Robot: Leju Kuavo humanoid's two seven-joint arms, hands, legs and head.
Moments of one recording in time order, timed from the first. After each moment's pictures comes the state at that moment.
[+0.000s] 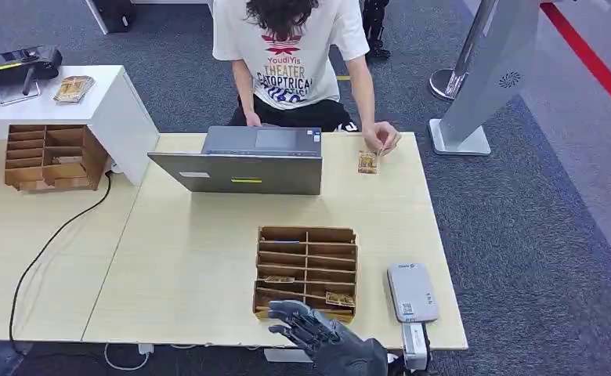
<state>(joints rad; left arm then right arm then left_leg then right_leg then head) -0.05 -0.11 0.42 -0.19 -1.31 -0.32 0.35 0.02 -0.03 0.54 -1.47 -0.33 0.83 -0.51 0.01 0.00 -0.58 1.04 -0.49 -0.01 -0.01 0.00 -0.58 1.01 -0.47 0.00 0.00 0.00</state>
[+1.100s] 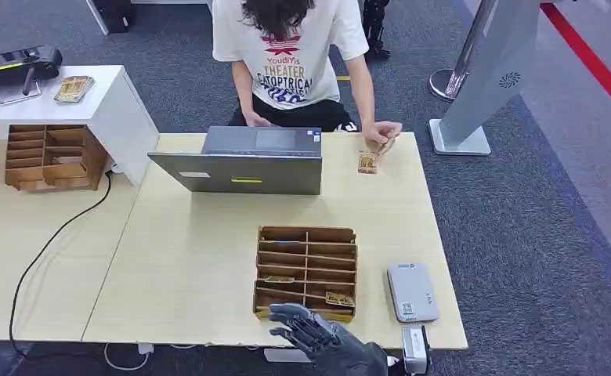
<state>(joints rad) -0.05 -0.13 0.65 -0.19 -1.17 -0.35 0.51 0.04 -0.04 0.54 -1.47 -0.31 0.82 -0.53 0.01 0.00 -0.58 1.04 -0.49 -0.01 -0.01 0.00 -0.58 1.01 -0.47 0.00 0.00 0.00</state>
